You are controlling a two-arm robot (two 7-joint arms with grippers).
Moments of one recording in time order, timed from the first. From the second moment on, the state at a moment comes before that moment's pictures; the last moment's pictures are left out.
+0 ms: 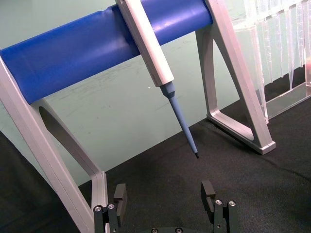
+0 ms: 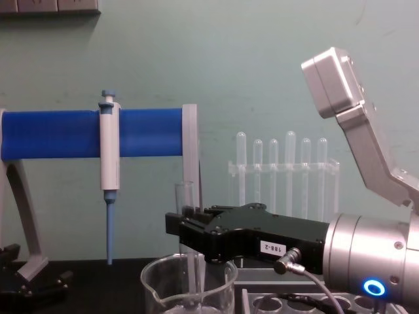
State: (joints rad) left arm -0.20 0.60 0.45 -1.41 -0.25 -0.12 0.03; right arm 0.37 0.32 -0.57 -1.46 0.40 0.00 0.48
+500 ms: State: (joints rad) left arm -0.20 0.60 0.45 -1.41 -0.25 -0.12 0.03; right arm 0.37 0.32 -0.57 -1.46 0.40 0.00 0.48
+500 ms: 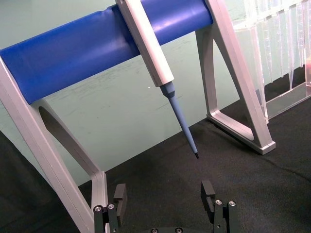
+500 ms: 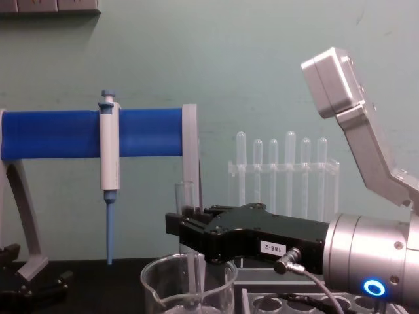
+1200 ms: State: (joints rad) left arm -0.20 0.60 0.45 -1.41 -0.25 -0.12 0.03; right arm 0.37 0.32 -0.57 -1.46 0.40 0.00 0.48
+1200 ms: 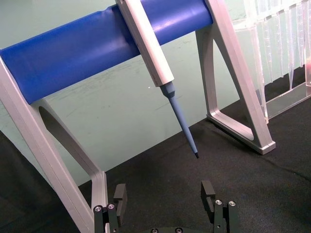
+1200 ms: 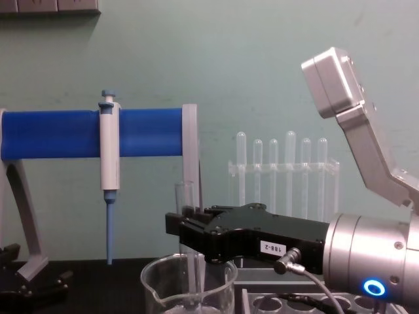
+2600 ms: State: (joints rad) left arm -0.20 0.60 0.45 -1.41 -0.25 -0.12 0.03; right arm 0.37 0.32 -0.57 -1.46 0.40 0.00 0.48
